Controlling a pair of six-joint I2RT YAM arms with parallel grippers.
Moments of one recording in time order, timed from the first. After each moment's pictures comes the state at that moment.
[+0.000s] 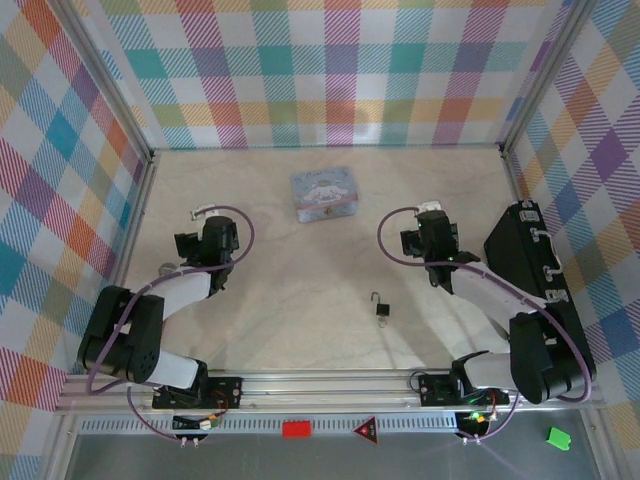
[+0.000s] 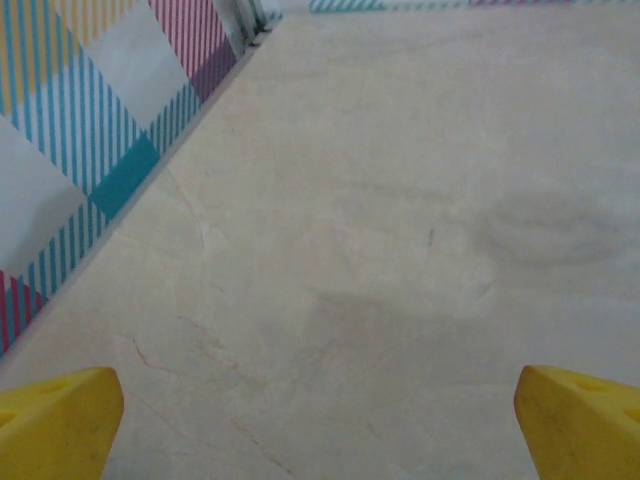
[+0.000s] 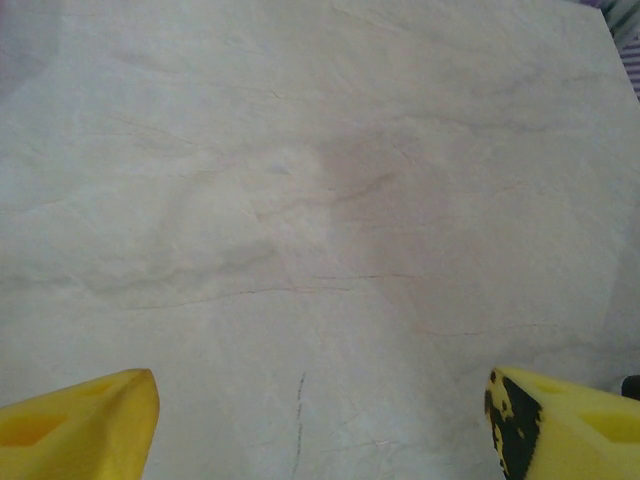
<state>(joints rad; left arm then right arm) -0.22 1.43 0.57 0.28 -0.66 -0.14 0.33 1.32 0.65 -0.02 0.37 0.01</state>
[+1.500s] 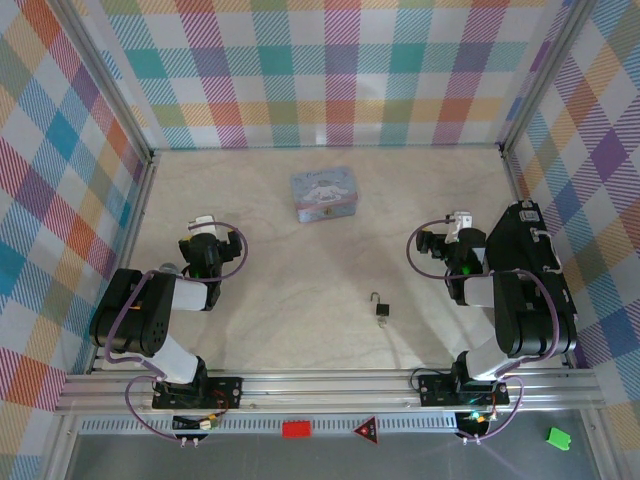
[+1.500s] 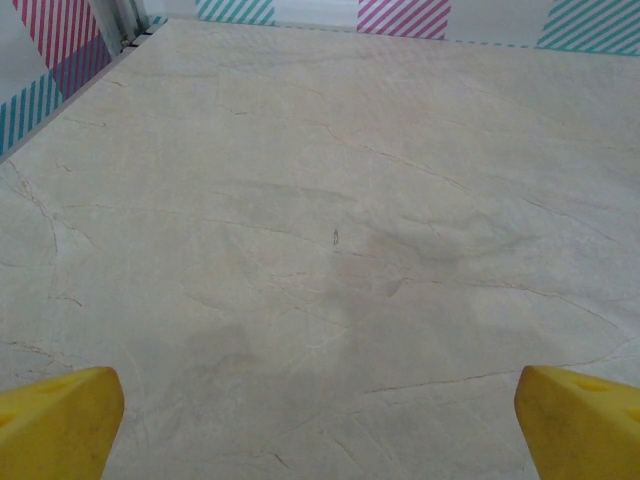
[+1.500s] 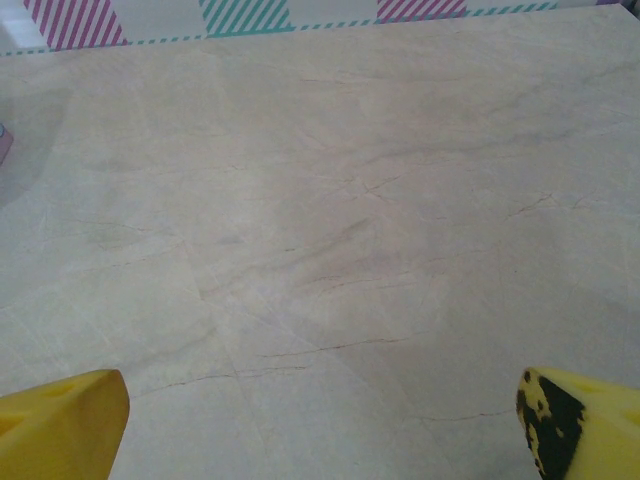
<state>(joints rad) -0.11 1.58 0.40 0.78 -0.31 -0.13 0.01 1.53 0.40 0.72 -0.05 0.05</state>
